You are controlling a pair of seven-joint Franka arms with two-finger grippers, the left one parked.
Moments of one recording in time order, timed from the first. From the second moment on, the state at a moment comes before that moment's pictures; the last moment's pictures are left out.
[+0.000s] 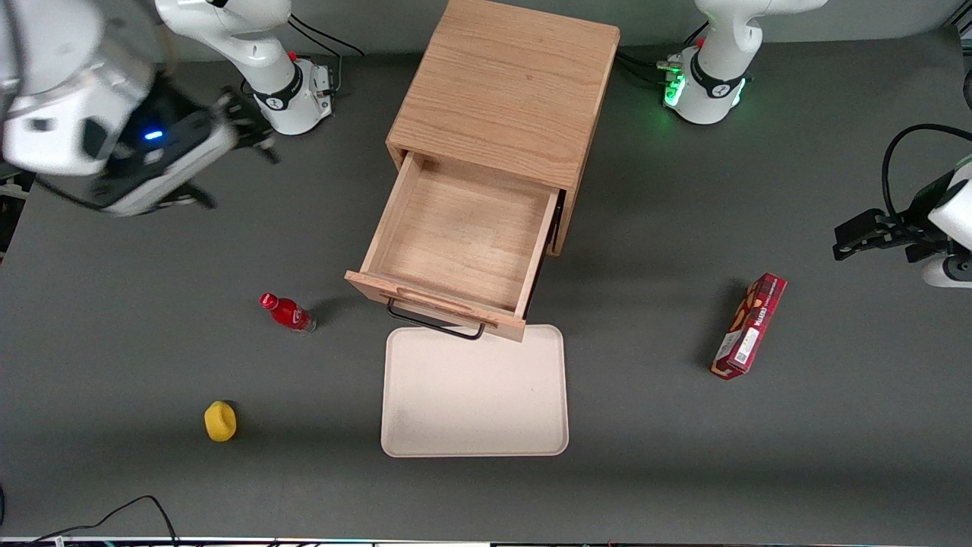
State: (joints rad) arm 0.06 0.28 0.28 -1.00 0.03 1.23 -0.11
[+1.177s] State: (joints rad) arm 0.05 -0.16 -0.01 -1.73 0.04 1.40 0.30
